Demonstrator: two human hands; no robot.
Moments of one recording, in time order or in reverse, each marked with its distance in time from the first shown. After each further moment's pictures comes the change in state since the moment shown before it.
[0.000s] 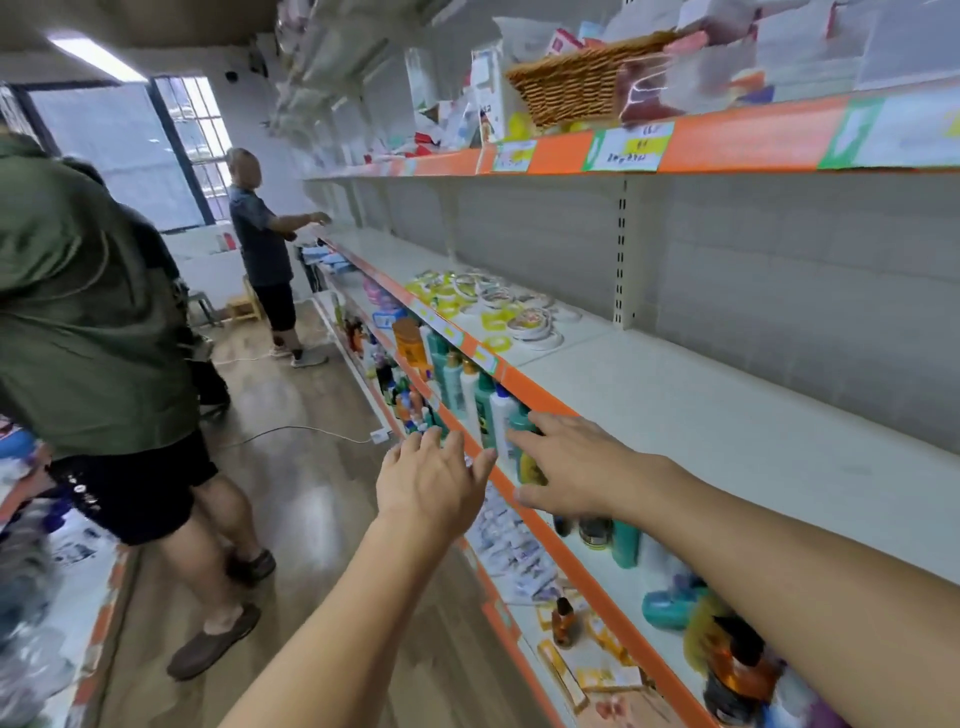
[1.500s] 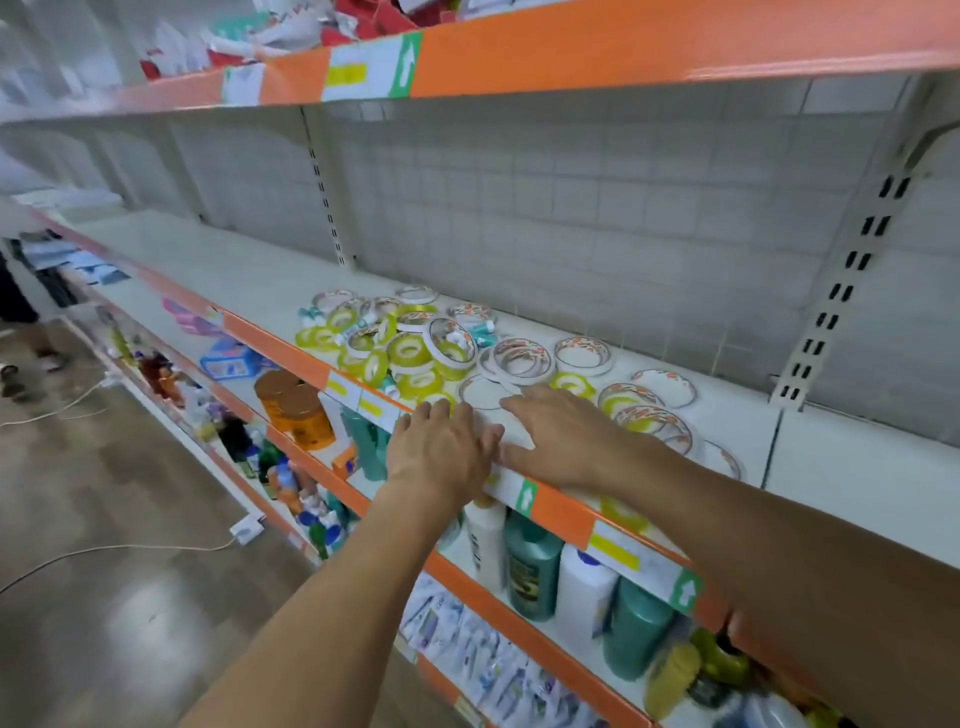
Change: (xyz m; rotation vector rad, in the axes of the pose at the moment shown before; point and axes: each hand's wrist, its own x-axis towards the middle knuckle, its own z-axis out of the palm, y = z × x) left_hand 0.588 -0.135 0.106 -0.046 -0.120 0.447; right_hand 0.549 0.114 0.012 0.082 0.097 0.427
